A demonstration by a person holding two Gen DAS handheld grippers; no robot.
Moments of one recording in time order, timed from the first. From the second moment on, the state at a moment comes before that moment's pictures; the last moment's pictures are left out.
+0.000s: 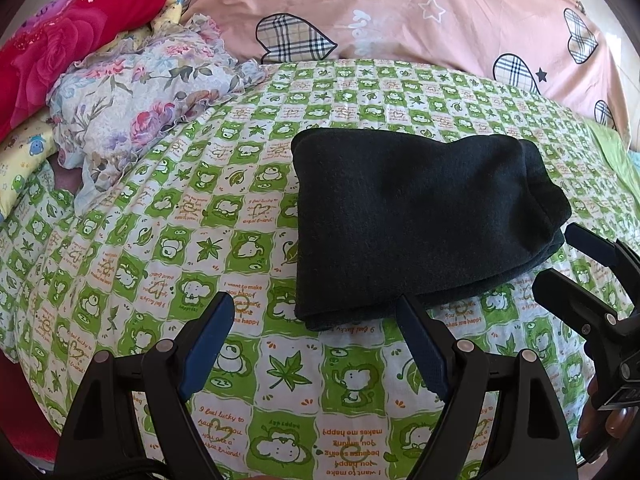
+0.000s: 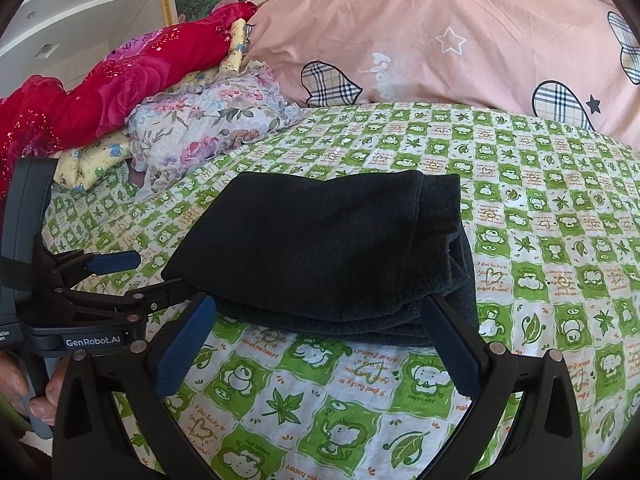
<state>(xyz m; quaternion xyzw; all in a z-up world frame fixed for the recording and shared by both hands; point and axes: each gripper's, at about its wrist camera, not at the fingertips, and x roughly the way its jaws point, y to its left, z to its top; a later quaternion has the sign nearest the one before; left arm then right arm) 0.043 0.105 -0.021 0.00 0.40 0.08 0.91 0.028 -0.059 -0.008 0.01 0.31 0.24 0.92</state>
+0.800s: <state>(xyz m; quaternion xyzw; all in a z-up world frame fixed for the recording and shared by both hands) 0.043 0.105 -0.021 0.01 0.40 0.08 0.91 0.030 -0.058 -0.009 0.02 0.31 0.24 0.92</state>
